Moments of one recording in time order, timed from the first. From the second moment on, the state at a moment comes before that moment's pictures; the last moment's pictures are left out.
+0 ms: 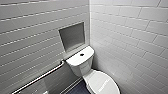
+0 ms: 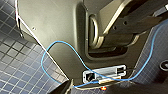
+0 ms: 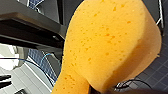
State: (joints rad) left arm 1.46 2.95 -2.48 0.90 0.10 -0.68; right arm -1.62 2.72 -2.31 -0.39 0.30 0.57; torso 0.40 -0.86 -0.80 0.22
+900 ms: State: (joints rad) left arm 1.48 2.99 -2.53 0.90 0.10 -0.67; right arm -1.64 2.82 -2.48 -0.42 0.30 0.57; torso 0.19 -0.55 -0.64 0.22
